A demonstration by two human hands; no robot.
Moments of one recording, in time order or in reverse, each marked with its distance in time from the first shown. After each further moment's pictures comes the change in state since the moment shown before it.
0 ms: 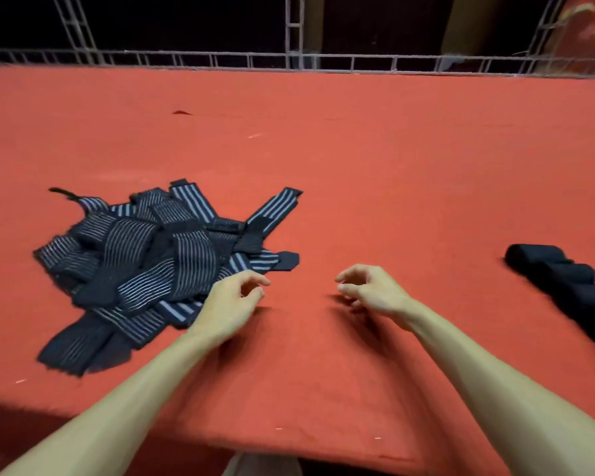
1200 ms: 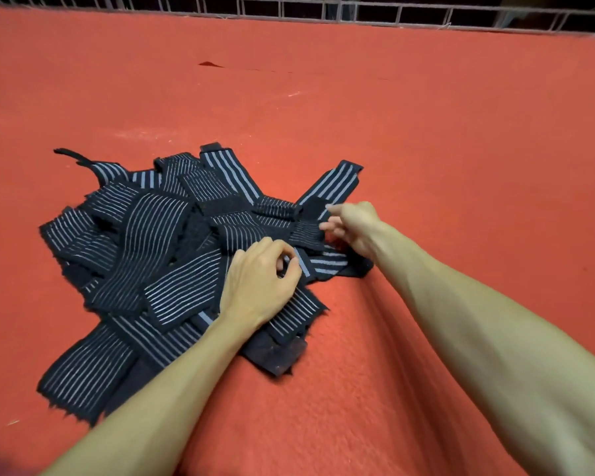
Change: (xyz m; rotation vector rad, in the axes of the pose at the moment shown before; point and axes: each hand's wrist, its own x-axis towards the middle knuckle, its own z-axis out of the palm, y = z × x) left_hand 0.085 -0.082 -0.014 0.367 0.254 0.159; right_hand 0.198 -0.082 0.107 0.557 0.140 0.292
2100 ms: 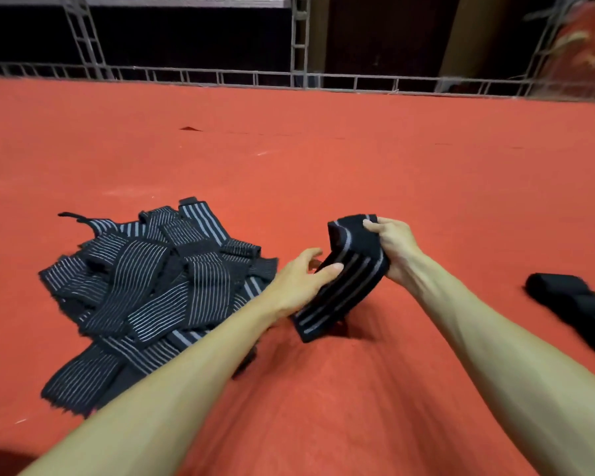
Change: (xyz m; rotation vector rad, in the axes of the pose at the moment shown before) left_hand 0.003 0.146 -0.033 -0.580 -0.482 -0.114; right_hand -0.116 -0.044 -0.144 0.183 0.050 -0.275
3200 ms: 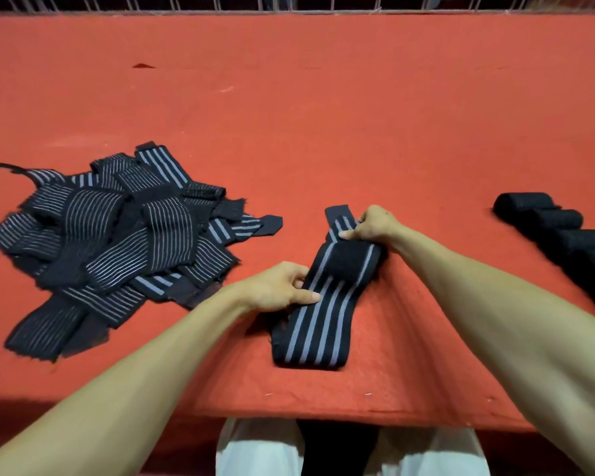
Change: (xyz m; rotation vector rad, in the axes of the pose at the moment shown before) left_hand -0.038 -0.041 0.055 -0.088 -0.534 -0.147; right_hand 0.013 0.078 -0.071 -1.127 -0.111 0.156
